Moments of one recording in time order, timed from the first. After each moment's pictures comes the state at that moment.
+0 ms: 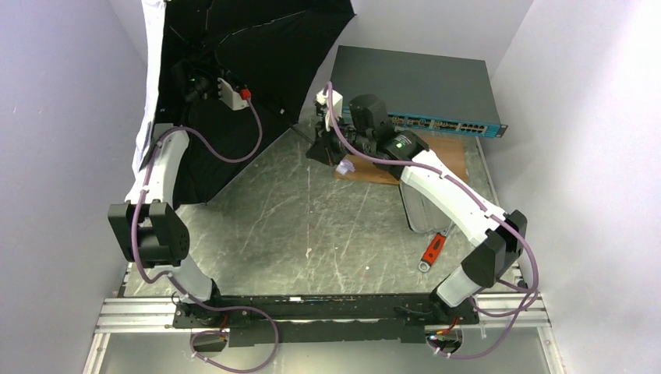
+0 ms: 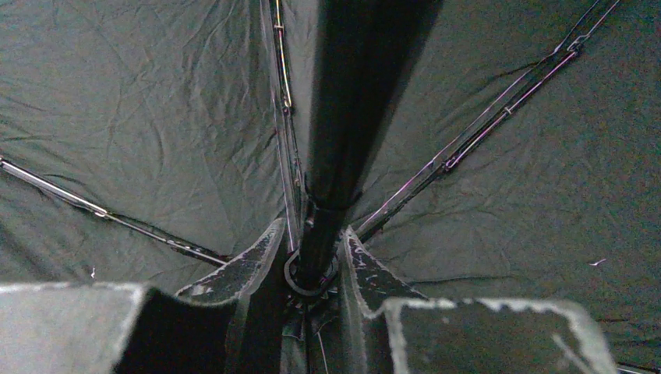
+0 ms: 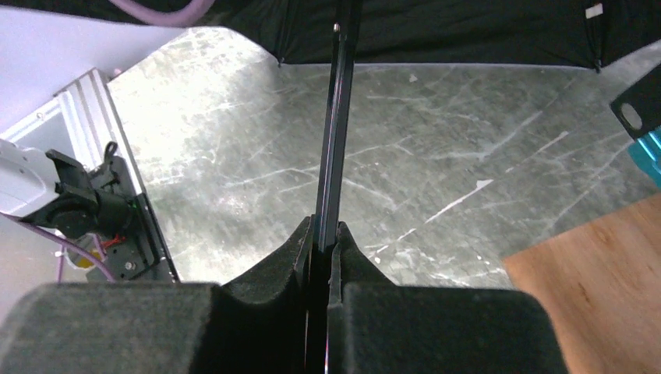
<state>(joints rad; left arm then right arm) 0.07 1.68 1.67 -0.14 0.40 1.77 0.71 1.58 1.62 -0.50 -0.42 0.04</state>
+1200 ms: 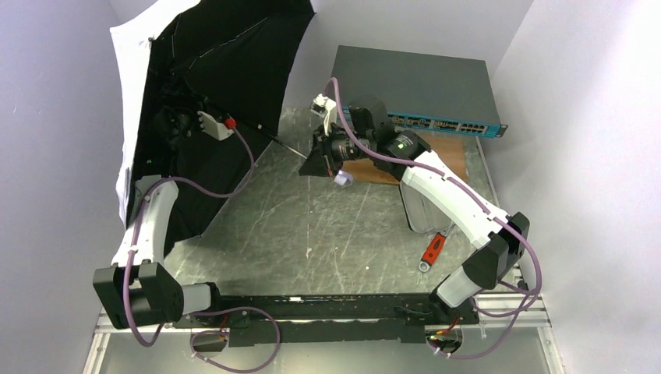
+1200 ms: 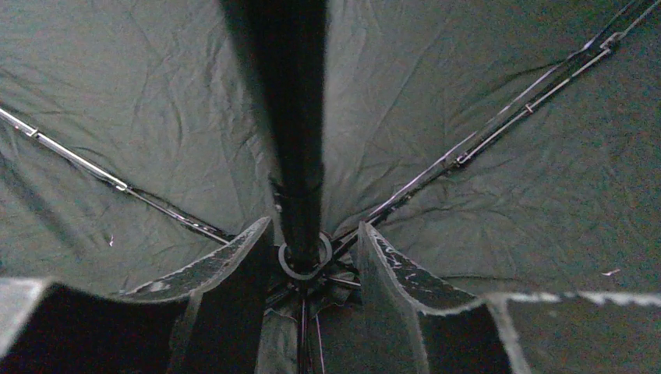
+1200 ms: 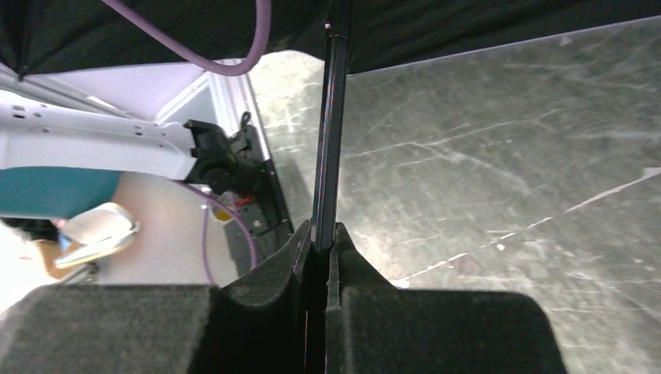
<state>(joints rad) 0.13 1.29 1.21 0.04 0.29 1.71 0.72 1.56 1.64 -0.55 -0.64 0.20</state>
